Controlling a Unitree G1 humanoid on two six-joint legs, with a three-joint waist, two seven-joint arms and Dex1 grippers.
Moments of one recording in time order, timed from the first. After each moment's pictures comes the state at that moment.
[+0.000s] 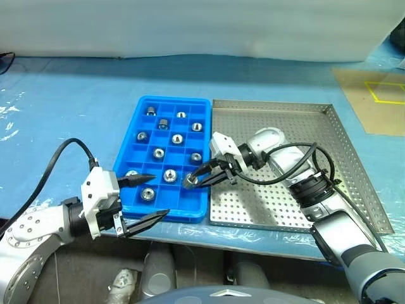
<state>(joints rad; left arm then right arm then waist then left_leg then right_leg) 0.30 0.74 0.32 -0.77 -0.69 0.51 -0.91 -0.75 -0.45 0.44 0.16 0.23 0.36 1.49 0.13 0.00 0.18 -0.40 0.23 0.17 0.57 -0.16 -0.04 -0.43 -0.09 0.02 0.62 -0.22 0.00</state>
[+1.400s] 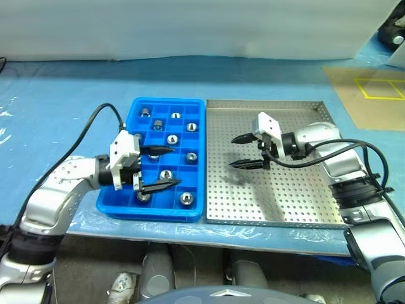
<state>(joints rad) -0.32 0.67 -0.03 -0.20 -0.55 0.35 -1.15 -0.59 -0.70 0.16 0.06 0.20 0.47 1.23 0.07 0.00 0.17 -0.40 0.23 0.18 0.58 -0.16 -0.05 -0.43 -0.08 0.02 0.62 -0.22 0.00</state>
